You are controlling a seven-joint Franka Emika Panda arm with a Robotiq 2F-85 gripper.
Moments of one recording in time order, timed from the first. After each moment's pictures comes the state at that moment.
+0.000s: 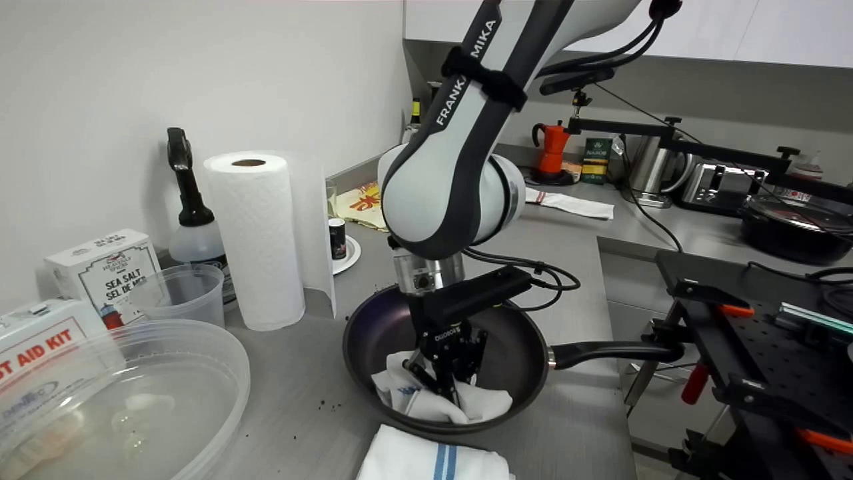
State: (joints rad) arm -0.02 0.90 0.07 -1.92 0.32 2.42 0.37
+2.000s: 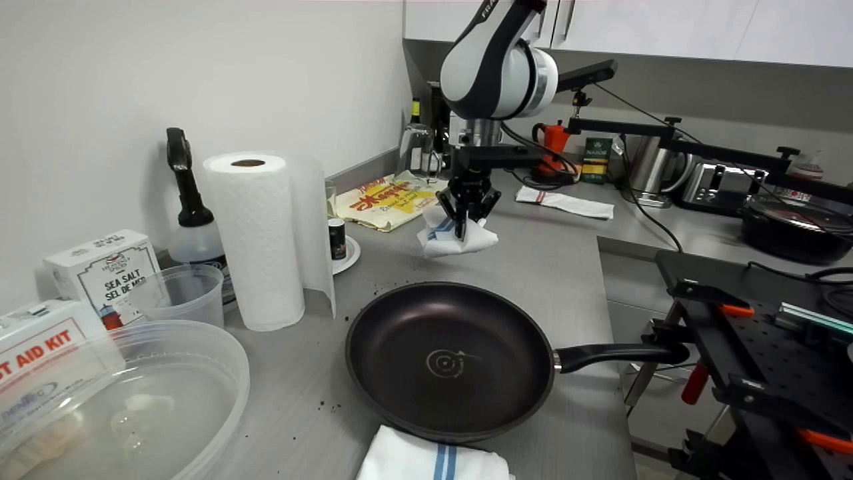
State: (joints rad) arm -0.16 0.68 -0.23 -1.95 0.31 2.53 0.28
